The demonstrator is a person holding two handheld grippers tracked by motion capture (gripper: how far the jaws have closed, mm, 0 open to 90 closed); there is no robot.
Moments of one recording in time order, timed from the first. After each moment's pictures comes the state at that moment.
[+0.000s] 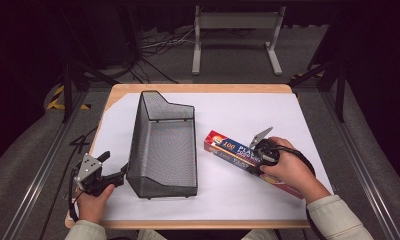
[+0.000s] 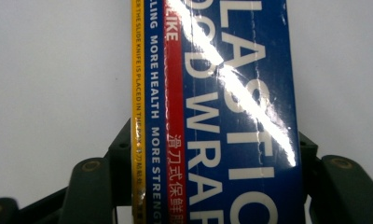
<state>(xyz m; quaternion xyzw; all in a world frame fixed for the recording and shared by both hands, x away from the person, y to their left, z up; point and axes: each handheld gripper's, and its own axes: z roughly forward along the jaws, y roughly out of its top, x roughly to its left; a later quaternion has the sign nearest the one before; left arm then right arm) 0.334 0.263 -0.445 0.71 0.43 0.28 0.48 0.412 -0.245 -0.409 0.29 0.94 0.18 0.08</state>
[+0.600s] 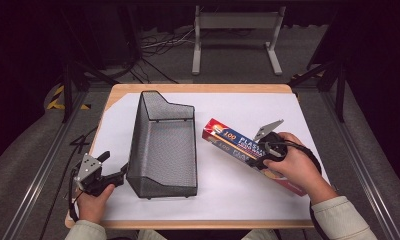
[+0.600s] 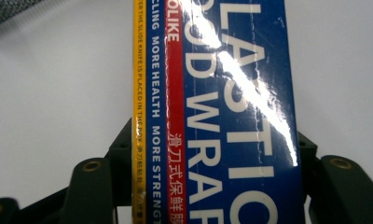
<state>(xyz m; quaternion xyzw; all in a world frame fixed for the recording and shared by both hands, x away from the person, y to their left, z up) 0.334 0.263 -0.444 0.71 0.43 0.28 0.49 0.403 -0.247 -0.368 0.29 0.92 0.25 0.10</state>
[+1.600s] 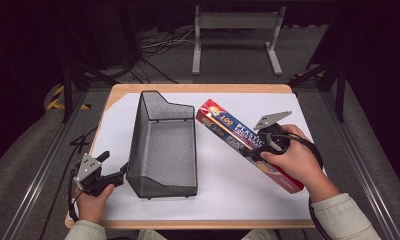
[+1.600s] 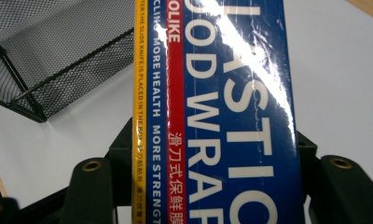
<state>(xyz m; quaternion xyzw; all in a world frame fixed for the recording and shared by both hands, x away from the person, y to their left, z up) 0.333 0.264 -0.444 0.71 0.43 0.28 0.49 0.392 -0.230 -0.325 0.31 0.88 0.32 0.13</state>
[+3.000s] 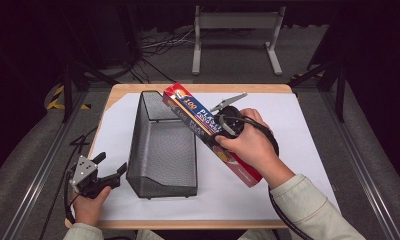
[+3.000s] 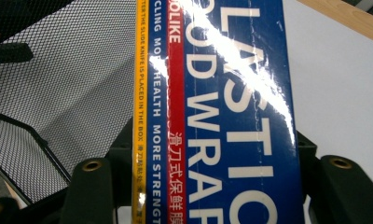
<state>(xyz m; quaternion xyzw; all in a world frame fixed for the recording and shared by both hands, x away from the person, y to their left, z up) 0.327 0.270 -0.442 0.70 0.43 0.29 0.49 0.410 -0.121 -0.291 0.37 0.86 0.33 0.12</state>
